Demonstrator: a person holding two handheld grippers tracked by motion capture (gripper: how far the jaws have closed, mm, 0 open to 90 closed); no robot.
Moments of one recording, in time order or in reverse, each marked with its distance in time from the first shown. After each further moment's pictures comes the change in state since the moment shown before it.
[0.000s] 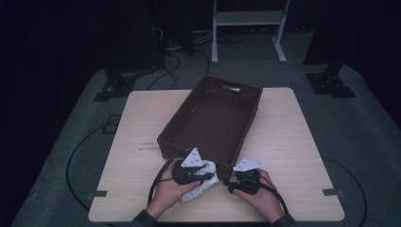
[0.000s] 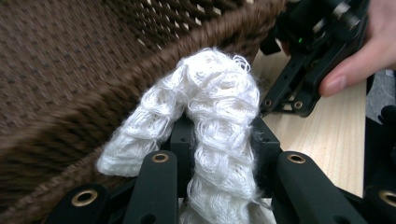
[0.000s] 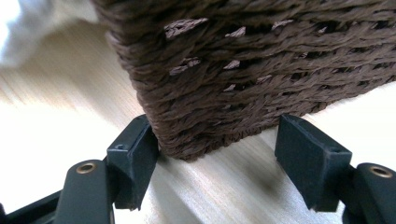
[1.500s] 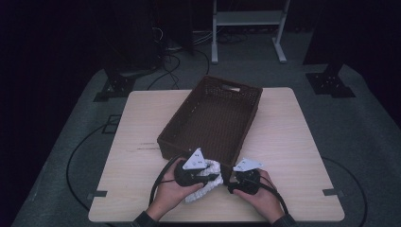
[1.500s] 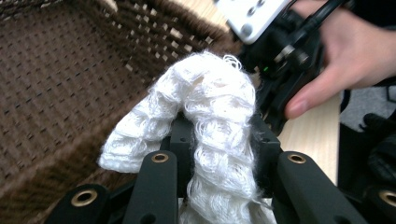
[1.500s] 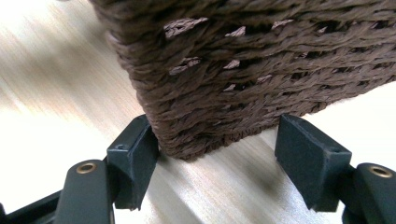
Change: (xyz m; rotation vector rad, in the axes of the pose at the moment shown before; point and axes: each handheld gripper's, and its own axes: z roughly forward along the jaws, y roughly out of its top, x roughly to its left) left arm -0.017 0.021 -0.014 -0.068 -0.027 0.038; right arm 0.000 0.000 0.000 0.001 0.001 0.005
